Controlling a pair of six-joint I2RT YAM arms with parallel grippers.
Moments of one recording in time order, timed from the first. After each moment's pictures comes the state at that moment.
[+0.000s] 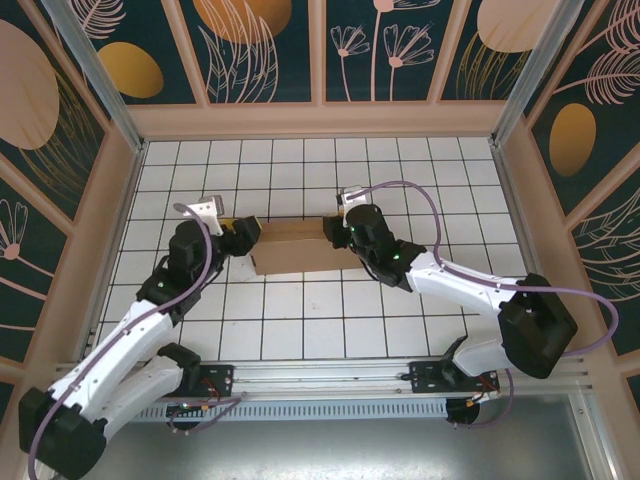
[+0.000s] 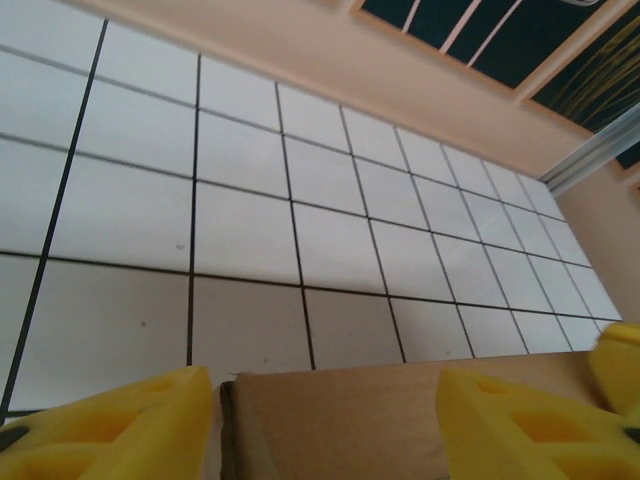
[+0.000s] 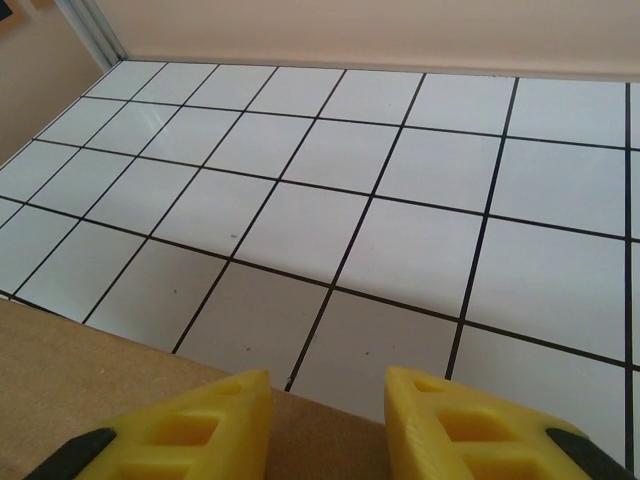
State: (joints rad) left arm -0.46 0.93 0.60 -0.07 -0.04 -0.61; right arm 0.84 1.38 0.83 0.09 0.27 0.34
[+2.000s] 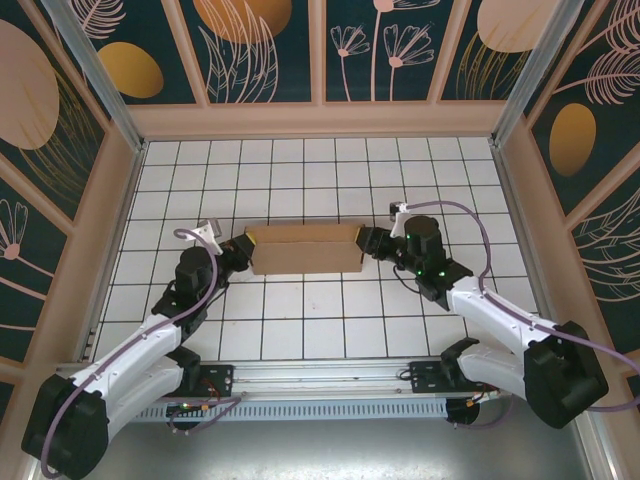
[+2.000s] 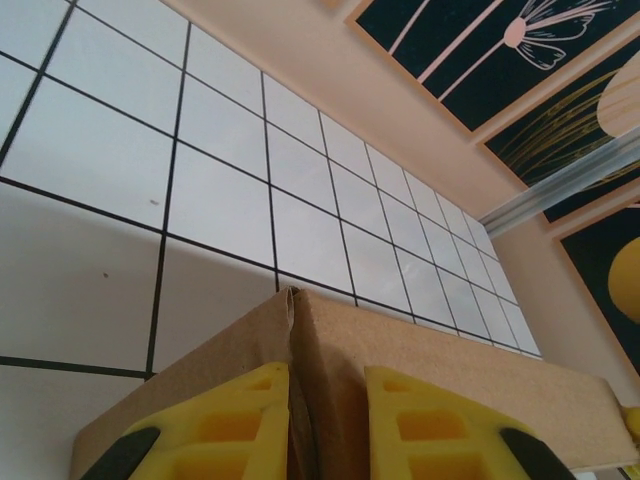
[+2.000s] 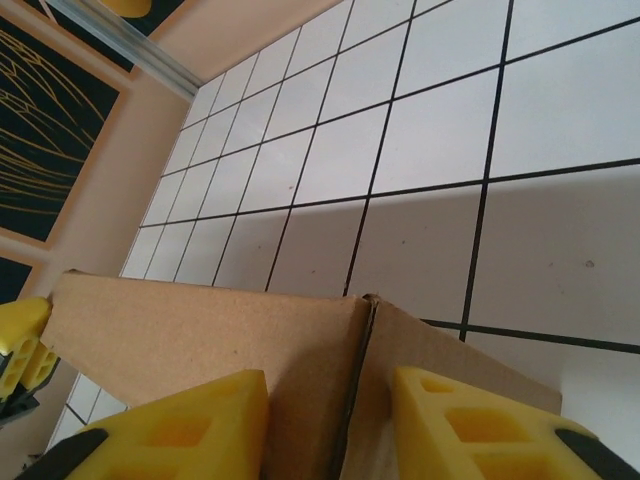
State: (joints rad) left arm -0.44 0.85 0.29 0.31 0.04 -0.82; right arm 0.54 1.09 0.55 0.12 -0.24 0.70
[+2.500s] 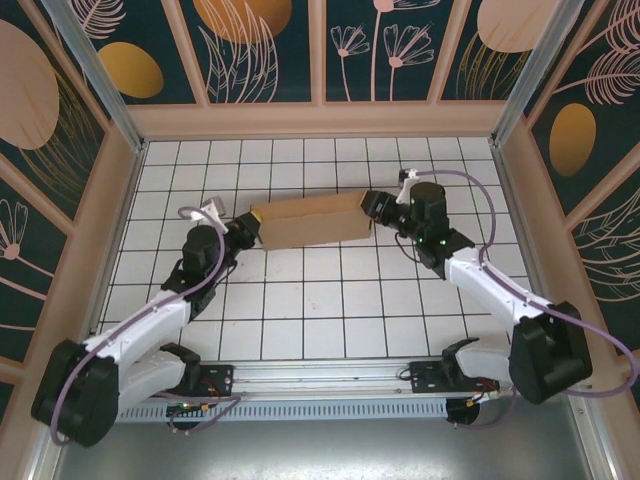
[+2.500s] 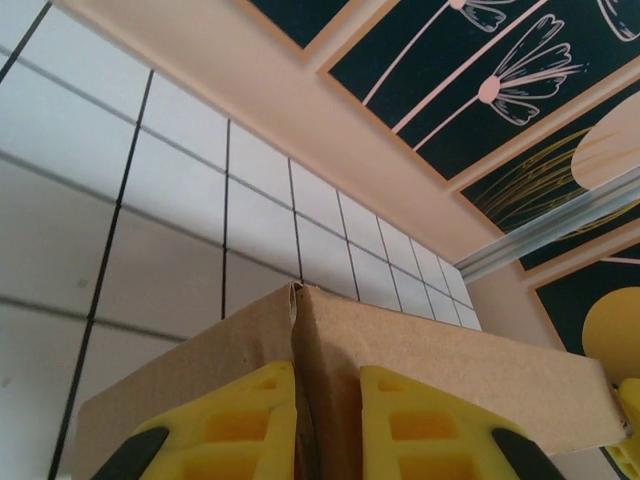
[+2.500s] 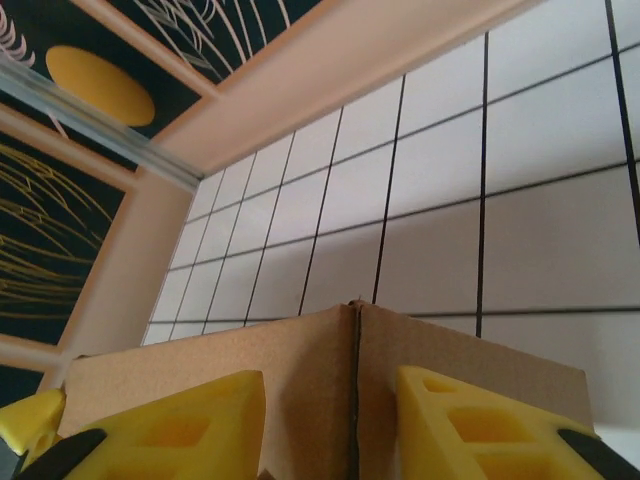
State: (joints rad) left arm -0.43 1.16 0.52 0.44 0.01 -0.83; right arm 0.39 1.30 0.81 0.16 -0.27 0.72
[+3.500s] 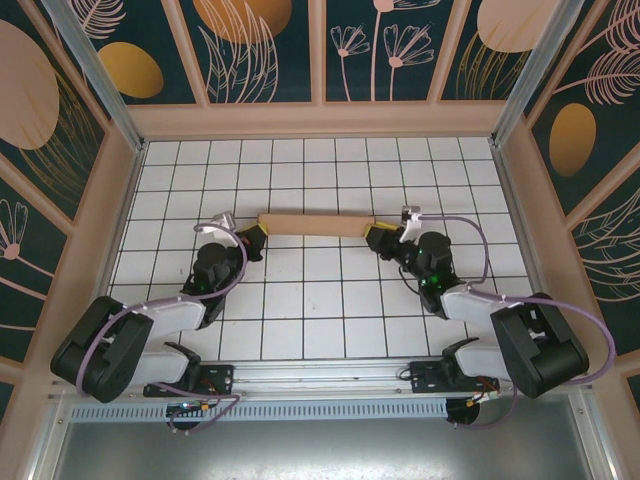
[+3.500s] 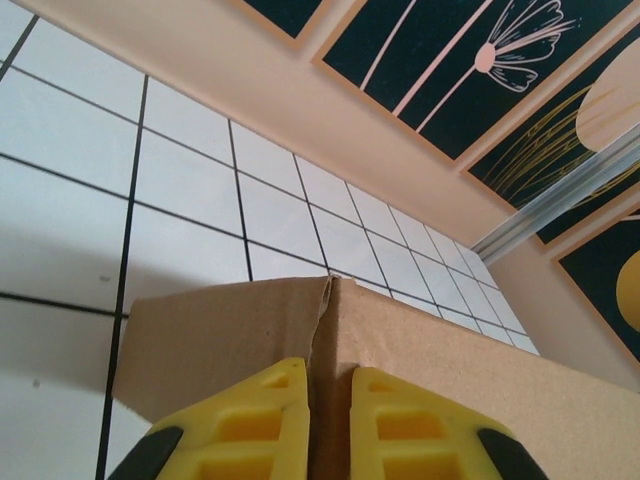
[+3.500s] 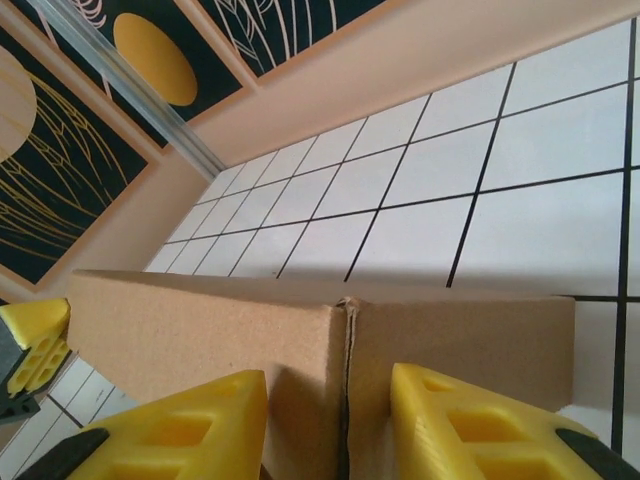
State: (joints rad) left arm -0.48 1.30 0.25 0.91 -0.03 -0.73; right arm 0.44 1.27 0.28 0.83 -0.26 0.56
